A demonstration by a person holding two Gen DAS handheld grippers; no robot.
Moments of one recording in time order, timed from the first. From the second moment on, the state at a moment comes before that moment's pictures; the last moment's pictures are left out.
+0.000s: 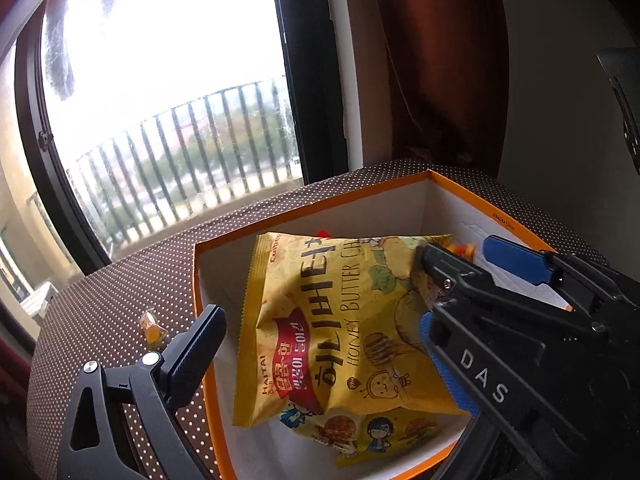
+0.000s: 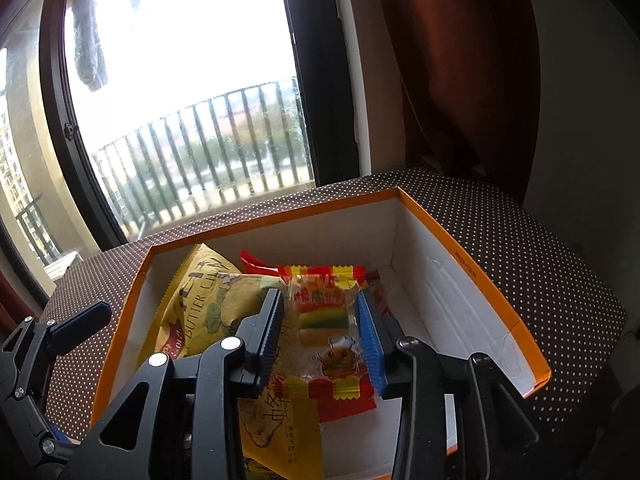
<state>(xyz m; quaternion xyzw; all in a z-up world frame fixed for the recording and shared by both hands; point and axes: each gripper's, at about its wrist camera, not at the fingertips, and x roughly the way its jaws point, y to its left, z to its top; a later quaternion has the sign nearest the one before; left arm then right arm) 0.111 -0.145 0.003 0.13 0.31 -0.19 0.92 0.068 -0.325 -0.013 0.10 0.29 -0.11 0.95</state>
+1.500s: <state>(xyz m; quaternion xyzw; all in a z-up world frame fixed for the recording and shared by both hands) 0.067 0.015 0.036 0.05 0.25 -0.09 0.96 0.040 -0.158 0.030 0.03 0.24 -0.02 0.97</state>
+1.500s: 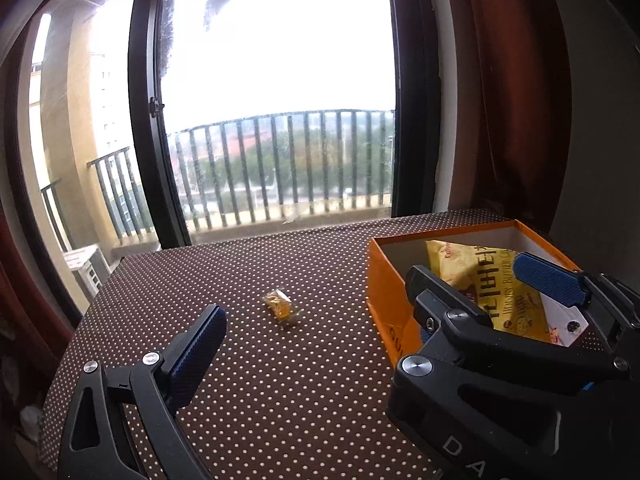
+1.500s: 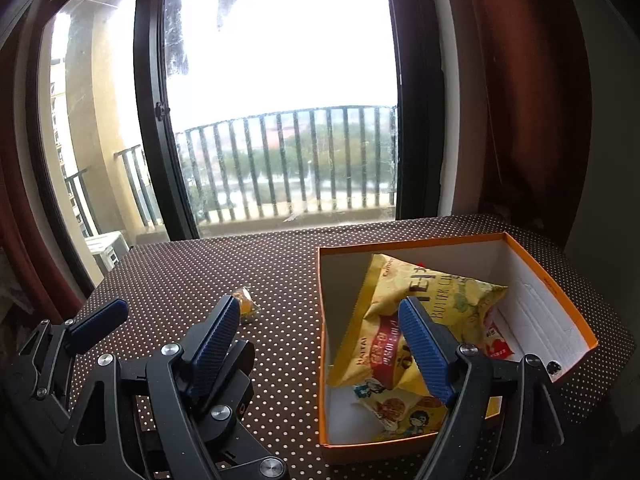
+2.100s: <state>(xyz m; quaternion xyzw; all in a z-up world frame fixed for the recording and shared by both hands) 0.130 0.078 0.002 0.04 0.30 -0.03 0.95 0.113 -0.098 0.001 0.02 0.28 0.02 0.96</state>
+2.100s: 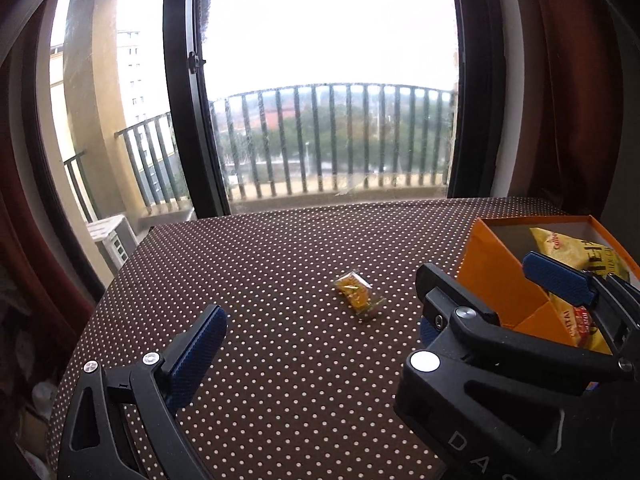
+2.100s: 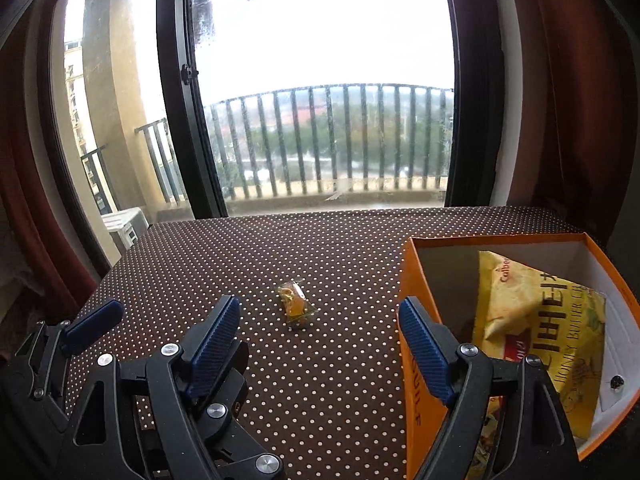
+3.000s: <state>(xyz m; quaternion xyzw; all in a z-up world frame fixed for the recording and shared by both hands) 0.271 0.115 -0.072 0.06 0.38 -0.02 0.92 0.251 -0.084 -0.084 0.08 0.37 -0.05 0.93</state>
